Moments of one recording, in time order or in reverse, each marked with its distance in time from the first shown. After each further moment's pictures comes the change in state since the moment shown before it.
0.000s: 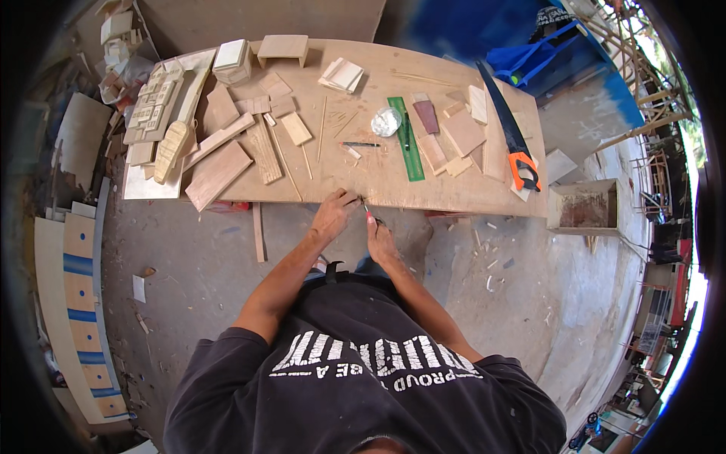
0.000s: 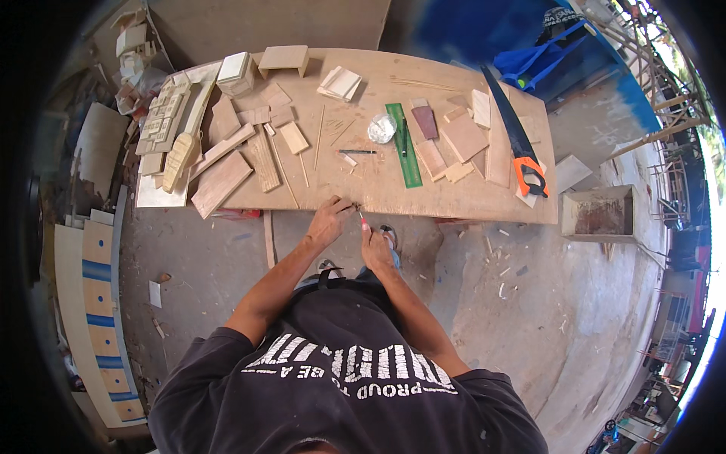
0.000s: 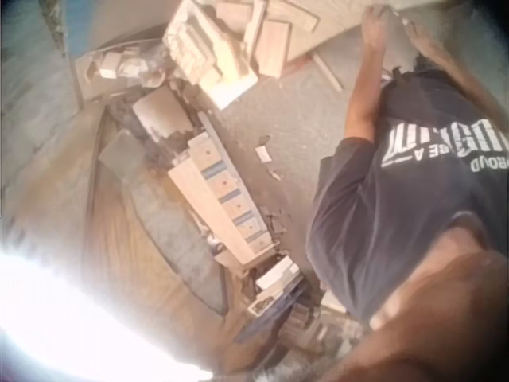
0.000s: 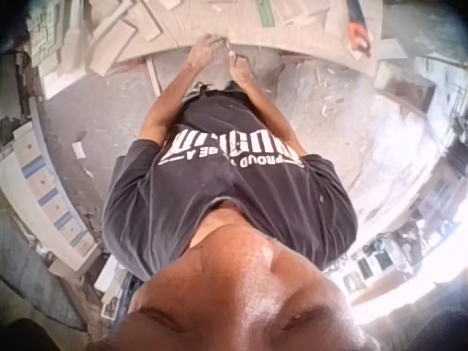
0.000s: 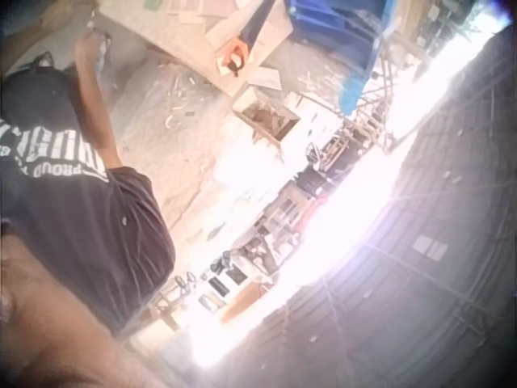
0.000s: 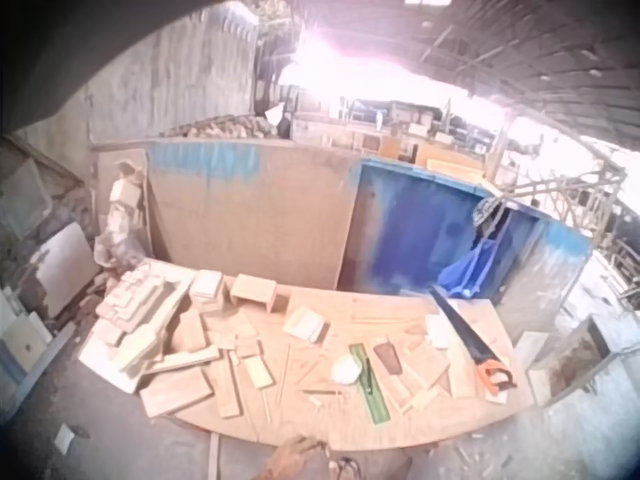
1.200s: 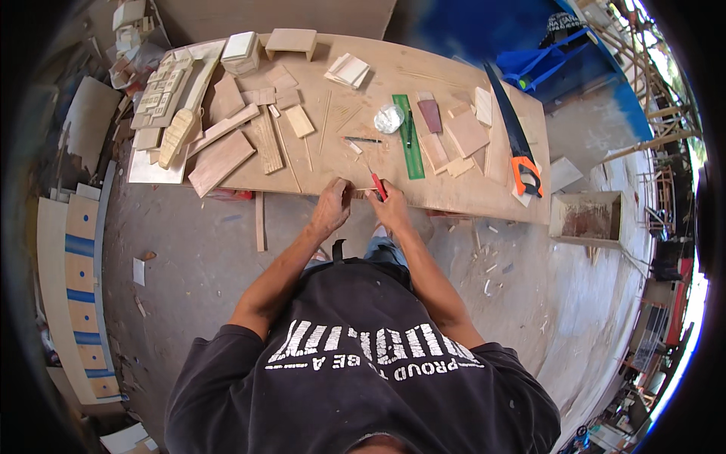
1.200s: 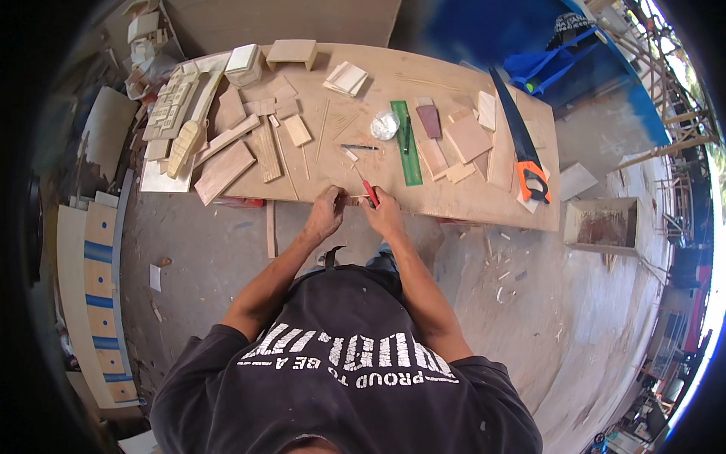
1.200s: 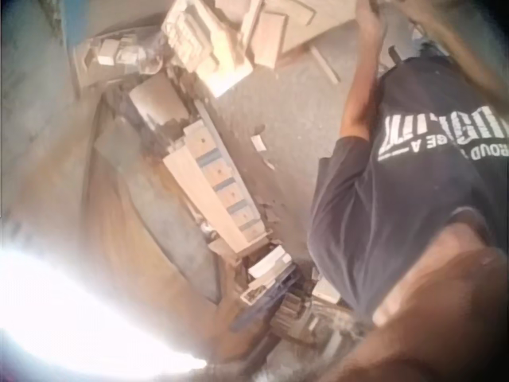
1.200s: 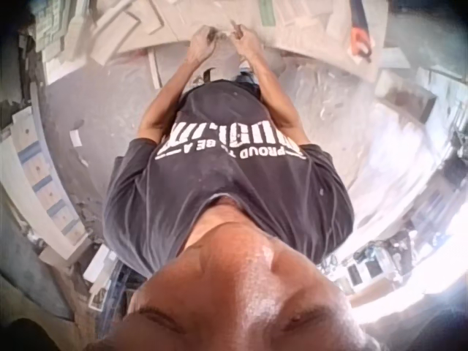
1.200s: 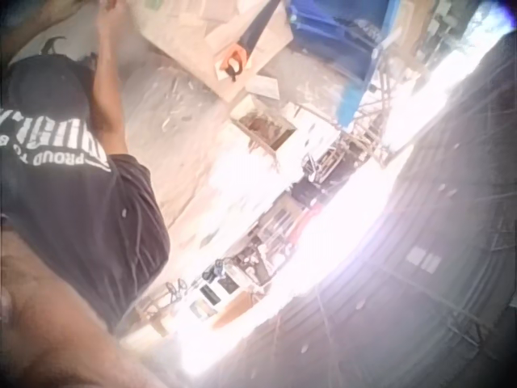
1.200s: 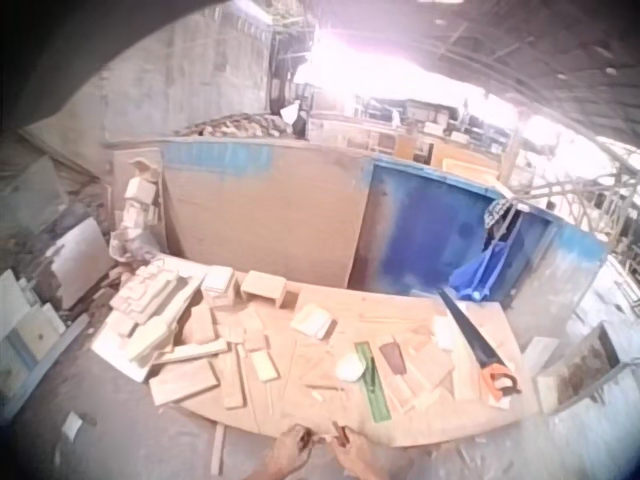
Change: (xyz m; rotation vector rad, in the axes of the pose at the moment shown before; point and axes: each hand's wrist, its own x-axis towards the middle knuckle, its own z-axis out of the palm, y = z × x) left_hand 0.019 0.027 -0.010 -0.221 0.207 -0.351; right_hand 0.049 -0.051 -0.075 0.192 0.054 -0.189
